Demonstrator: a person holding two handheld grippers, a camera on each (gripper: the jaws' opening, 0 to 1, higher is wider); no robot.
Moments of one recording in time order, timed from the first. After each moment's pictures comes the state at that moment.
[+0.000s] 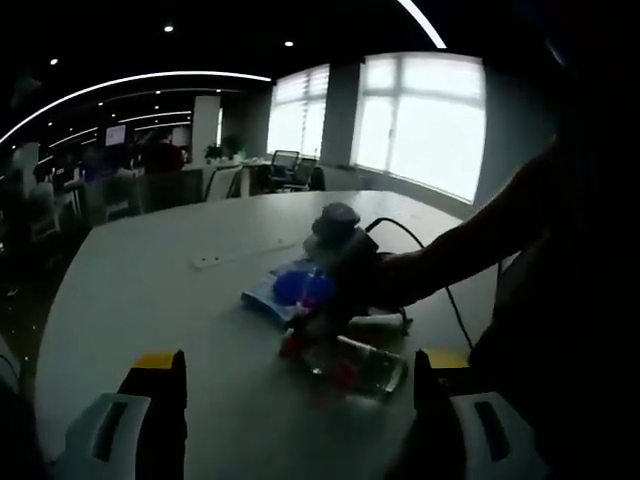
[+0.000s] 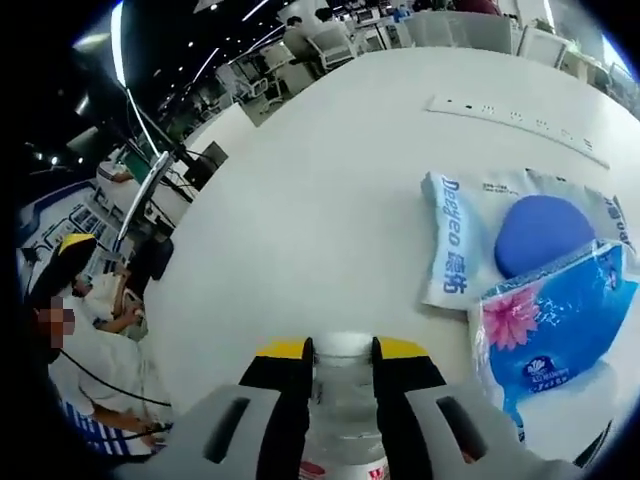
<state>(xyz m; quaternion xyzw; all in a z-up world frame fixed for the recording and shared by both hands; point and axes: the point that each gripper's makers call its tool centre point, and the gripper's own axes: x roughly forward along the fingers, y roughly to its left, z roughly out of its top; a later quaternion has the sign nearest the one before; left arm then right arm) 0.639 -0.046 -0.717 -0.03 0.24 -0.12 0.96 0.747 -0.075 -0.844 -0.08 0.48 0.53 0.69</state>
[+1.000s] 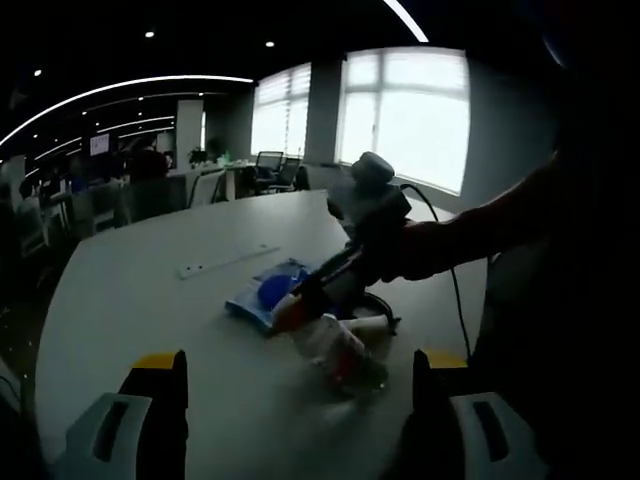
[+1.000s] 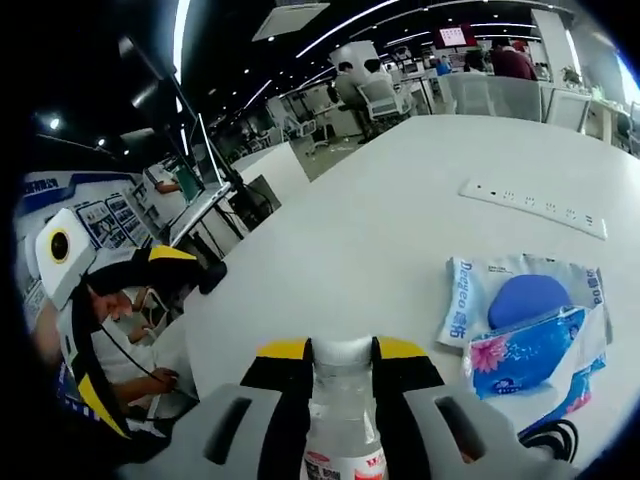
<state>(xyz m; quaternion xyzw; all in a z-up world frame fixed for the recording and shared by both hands) 0.640 -0.053 -0.715 0.01 0.26 -0.14 0.96 0.742 -0.080 -0.798 -0.05 0.42 0.56 0.72</state>
